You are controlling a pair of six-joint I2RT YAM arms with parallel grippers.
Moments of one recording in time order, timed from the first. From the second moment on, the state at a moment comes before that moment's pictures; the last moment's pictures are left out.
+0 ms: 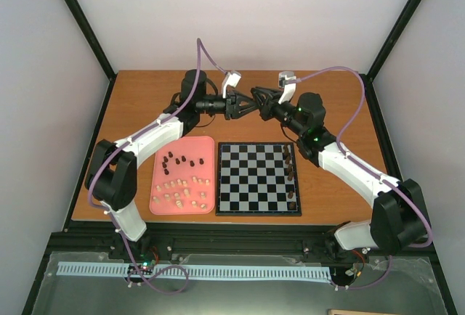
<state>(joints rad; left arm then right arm) -0.51 1.73 1.31 0.24 0.97 -0.45 0.49 1.36 0.95 0.44 -0.31 0.44</state>
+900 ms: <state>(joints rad) -0.51 1.73 1.35 0.08 0.94 -0.25 0.49 1.36 0.97 0.33 -0.27 0.39</state>
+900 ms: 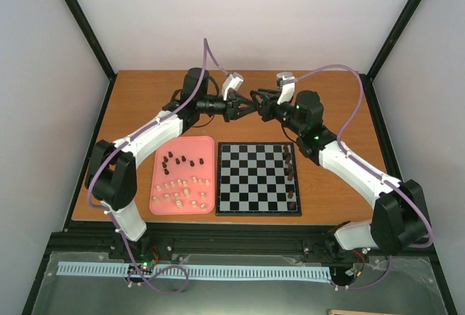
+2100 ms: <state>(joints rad) -0.51 1.82 1.59 -0.69 0.98 0.45 0.50 1.32 1.09 -0.37 -0.27 0.33</state>
